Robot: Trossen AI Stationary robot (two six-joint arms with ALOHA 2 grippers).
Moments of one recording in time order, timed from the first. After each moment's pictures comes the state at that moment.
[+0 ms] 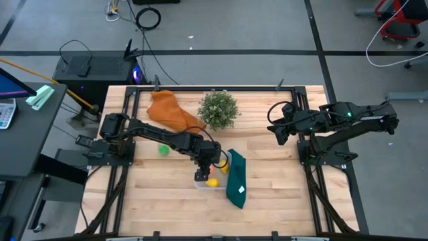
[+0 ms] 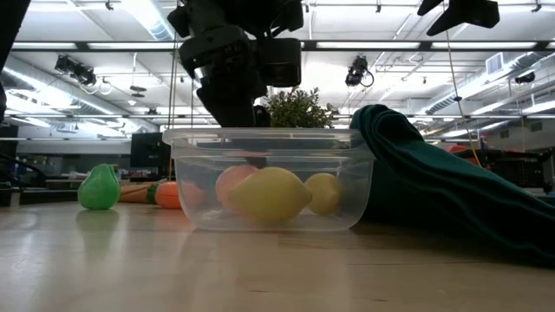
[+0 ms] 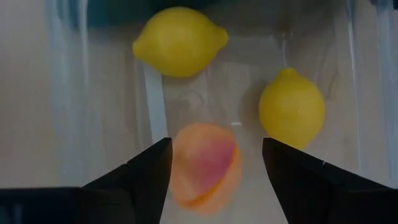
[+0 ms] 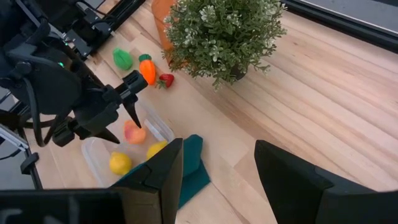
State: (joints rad) left arm -0.12 1.88 1.31 -0.56 0.12 -0.10; right arm 0.17 0.90 1.17 -1.05 0.39 0.88
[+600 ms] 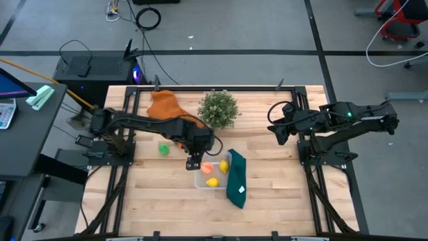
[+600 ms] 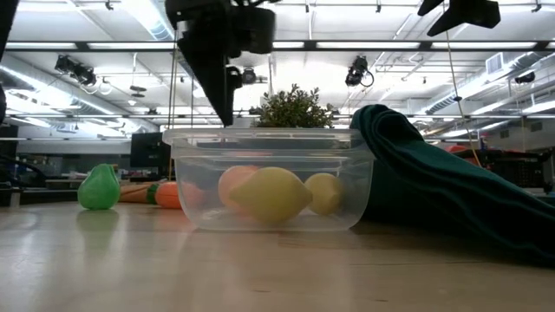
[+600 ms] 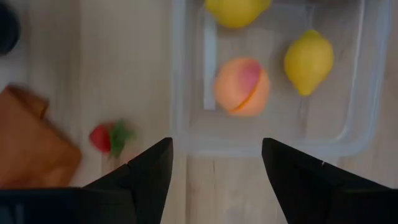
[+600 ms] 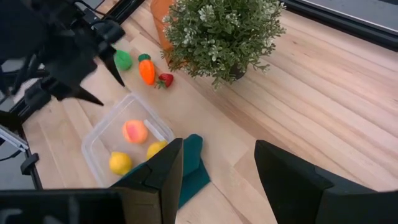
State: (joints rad) left arm -0.05 1.73 1.41 -0.93 0.06 -0.12; right arm 0.17 0.90 1.16 -1.05 0.39 0.89
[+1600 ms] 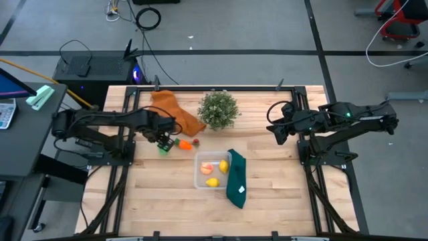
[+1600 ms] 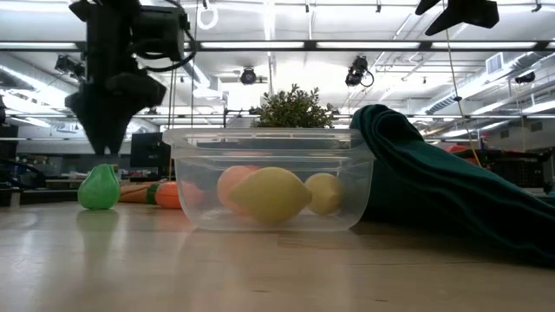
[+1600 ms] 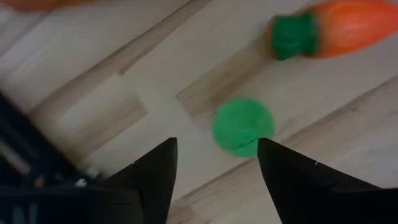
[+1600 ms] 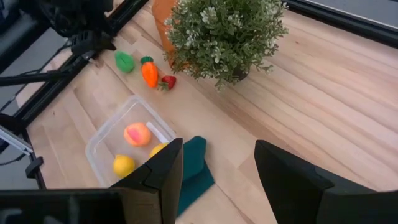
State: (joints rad) left arm 0.16 1.27 0.84 -1.07 -0.08 -0.80; right arm 0.17 0.91 1.16 -1.04 0.39 0.91
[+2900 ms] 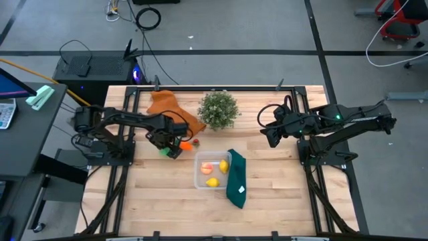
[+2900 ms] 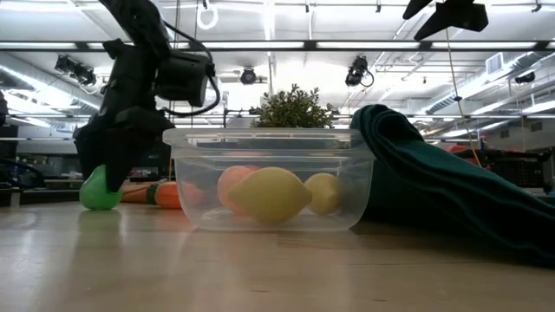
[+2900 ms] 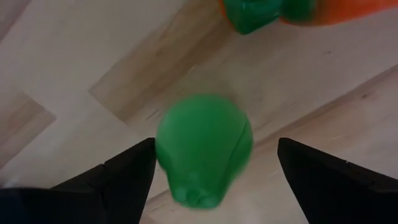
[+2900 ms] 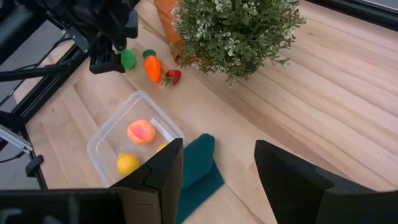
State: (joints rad) left arm 0.16 1.57 0.84 -0.92 0.14 -0.74; right arm 0.17 0.99 1.16 -0.98 0.36 0.91
